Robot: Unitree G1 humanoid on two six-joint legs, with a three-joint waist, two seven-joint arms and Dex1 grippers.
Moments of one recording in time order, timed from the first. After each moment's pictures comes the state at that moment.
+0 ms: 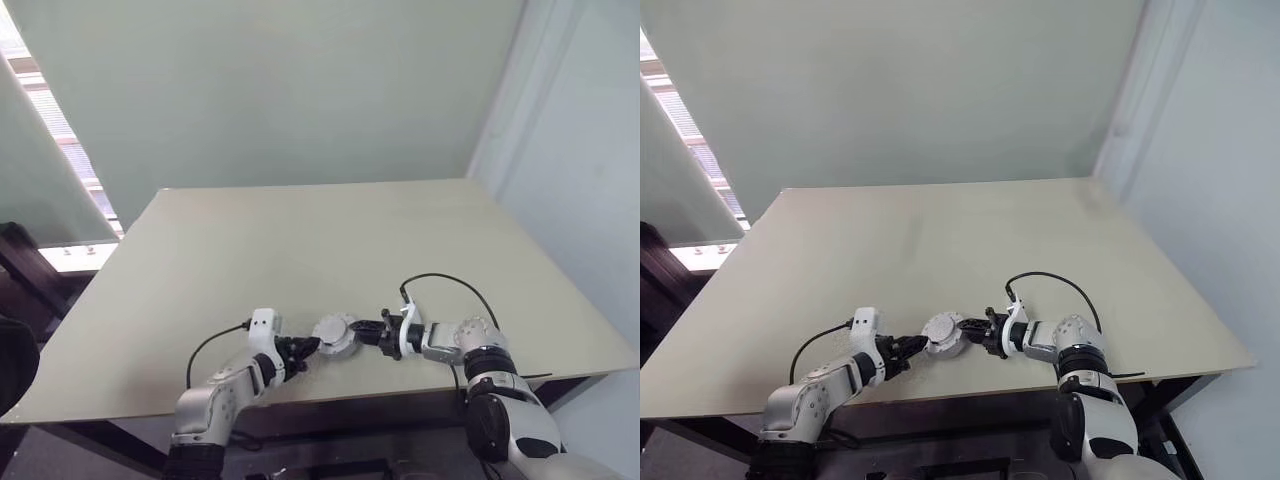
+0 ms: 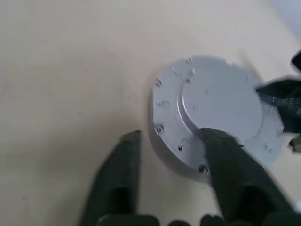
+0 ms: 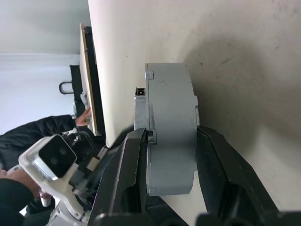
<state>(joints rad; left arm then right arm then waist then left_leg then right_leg) -0.10 0.19 0.14 -0.03 -0.51 0.84 -0.39 -0.69 -0.03 -0.43 0.83 0.54 1.18 0.48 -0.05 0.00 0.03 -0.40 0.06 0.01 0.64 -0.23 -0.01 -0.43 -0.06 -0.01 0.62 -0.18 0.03</state>
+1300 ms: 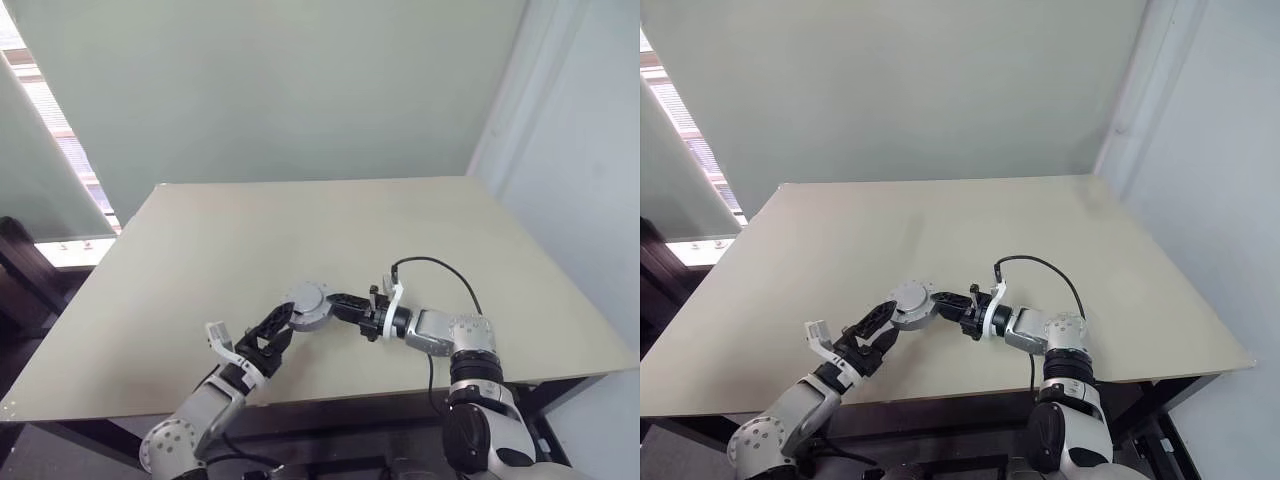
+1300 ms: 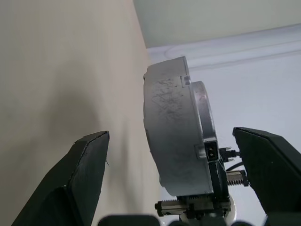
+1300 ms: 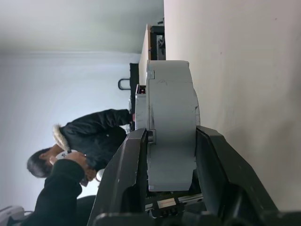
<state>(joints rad) -0.02 -0.02 0.52 -0.04 -1.33 1.01 -0.15 -0.67 0.13 -0.54 0.54 0.80 1.33 0.33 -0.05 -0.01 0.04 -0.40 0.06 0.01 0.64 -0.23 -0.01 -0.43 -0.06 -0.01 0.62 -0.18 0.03</state>
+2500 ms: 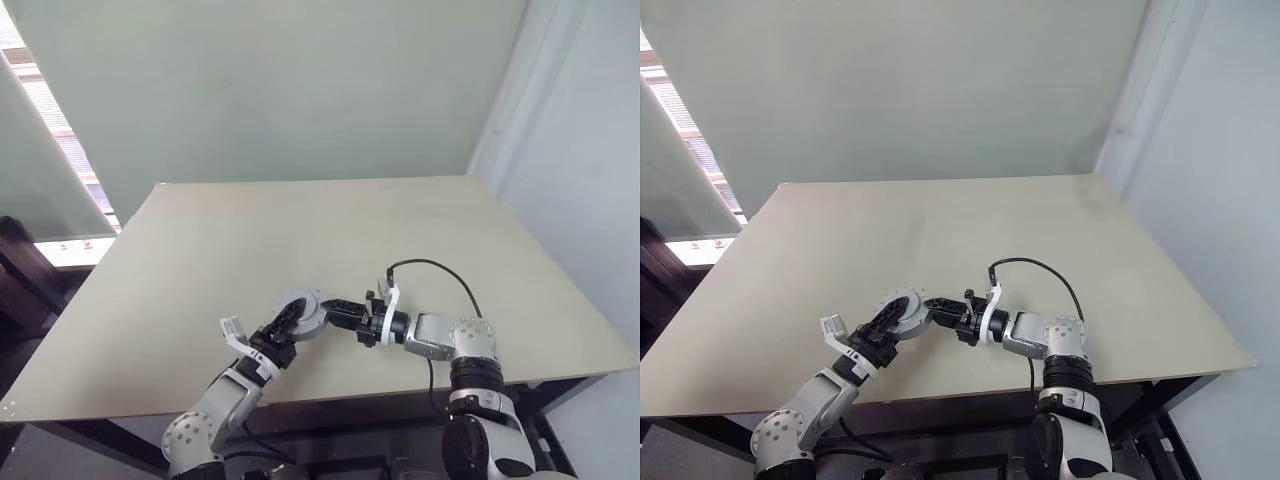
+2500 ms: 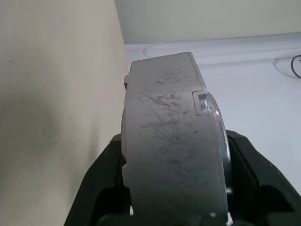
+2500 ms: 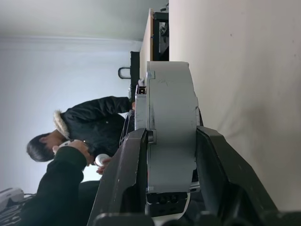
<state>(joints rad) -0.03 -0.03 0.43 0.01 -1.42 0.93 -0.16 -0.60 0.14 -0.46 0.44 0.88 1.36 0.30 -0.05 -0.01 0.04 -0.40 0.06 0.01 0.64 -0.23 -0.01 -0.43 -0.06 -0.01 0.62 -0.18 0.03</state>
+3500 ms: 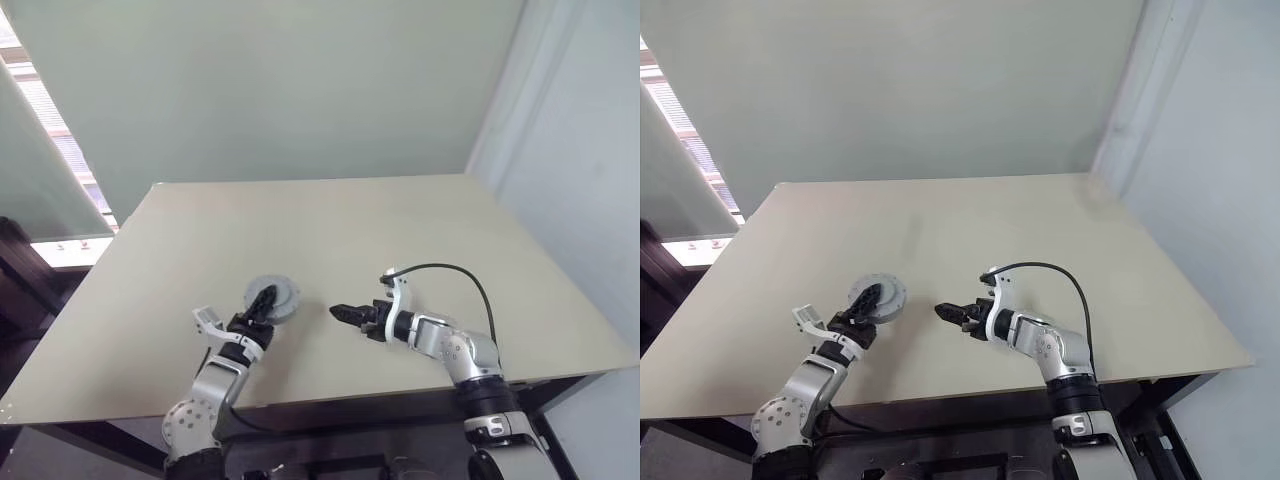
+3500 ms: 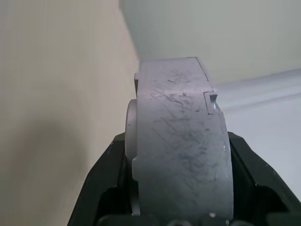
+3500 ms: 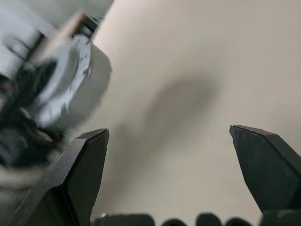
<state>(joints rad) -0.11 0.04 0.44 0.07 -1.15 0.60 -0.16 -0.43 -0.08 0.09 0.23 0.44 0.66 0.56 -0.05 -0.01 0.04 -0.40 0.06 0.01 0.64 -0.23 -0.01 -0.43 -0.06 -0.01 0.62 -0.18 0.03</state>
